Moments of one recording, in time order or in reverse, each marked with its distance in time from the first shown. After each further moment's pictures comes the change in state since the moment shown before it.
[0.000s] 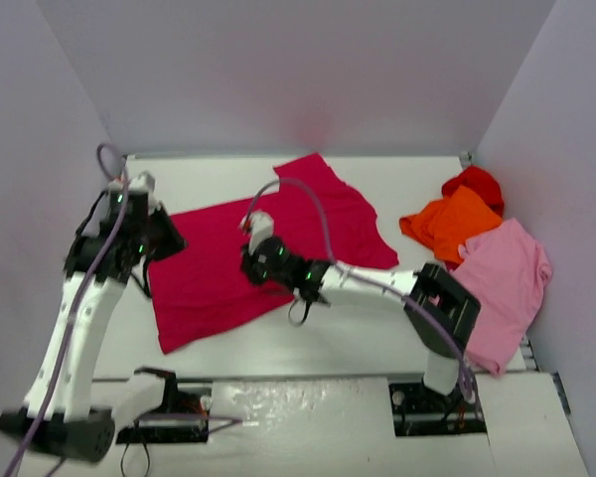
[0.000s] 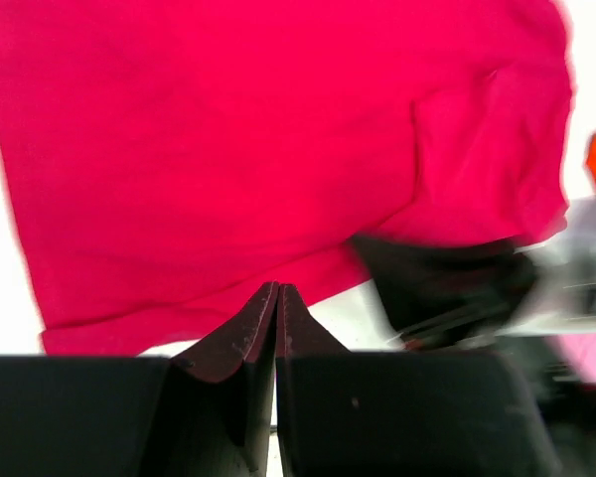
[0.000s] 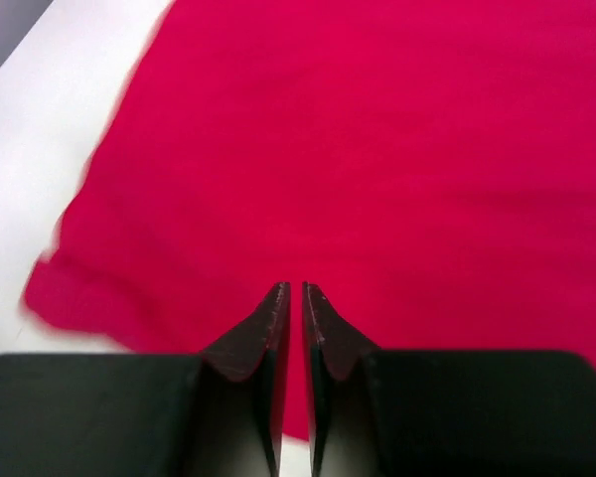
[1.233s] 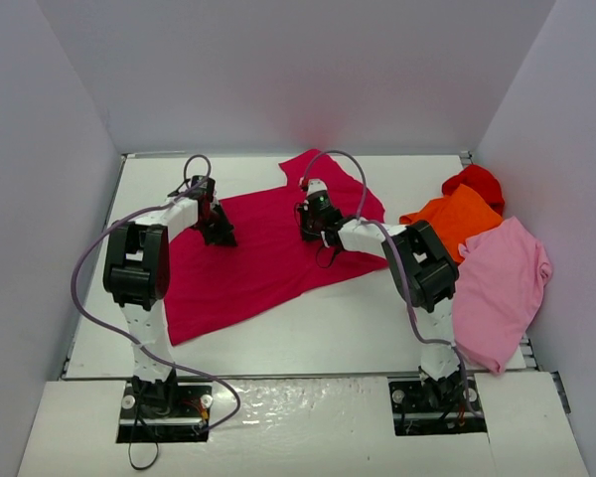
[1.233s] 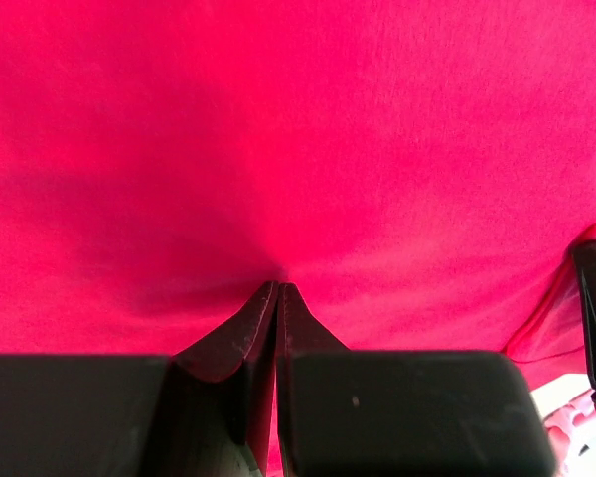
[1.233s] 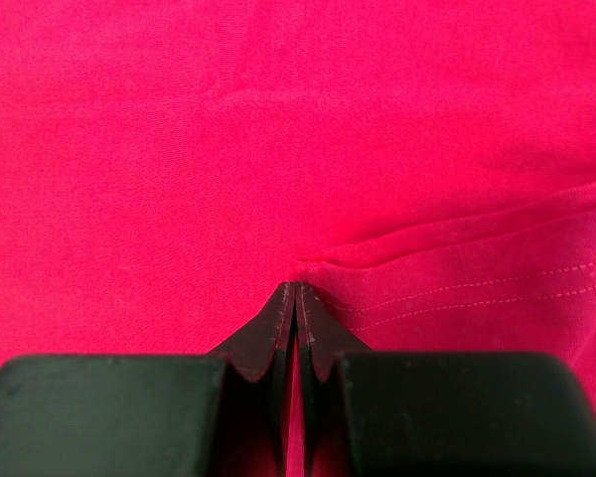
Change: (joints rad) left arm 0.013 0.944 0.112 0.432 0.225 -0.098; right arm -0.469 0.310 0.165 -0.097 -0.087 -0.064
